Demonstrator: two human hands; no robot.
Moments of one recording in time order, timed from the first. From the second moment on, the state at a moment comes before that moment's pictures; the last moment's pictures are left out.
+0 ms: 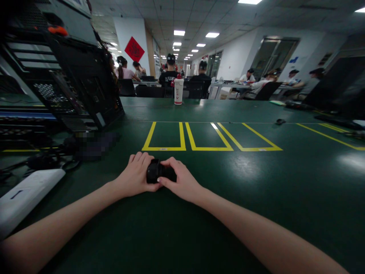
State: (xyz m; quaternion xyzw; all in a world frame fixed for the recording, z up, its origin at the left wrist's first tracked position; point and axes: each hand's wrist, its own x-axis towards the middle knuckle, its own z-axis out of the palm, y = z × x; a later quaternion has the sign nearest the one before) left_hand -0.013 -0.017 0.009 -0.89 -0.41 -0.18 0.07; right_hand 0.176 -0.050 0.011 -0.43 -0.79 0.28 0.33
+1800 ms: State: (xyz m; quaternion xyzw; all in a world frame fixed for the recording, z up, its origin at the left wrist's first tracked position) left_hand -0.012 -0.015 0.007 -0.90 -0.40 -0.18 0.07; right_hand 0.176 -0.050 0.007 -0.42 -0.79 0.30 0.34
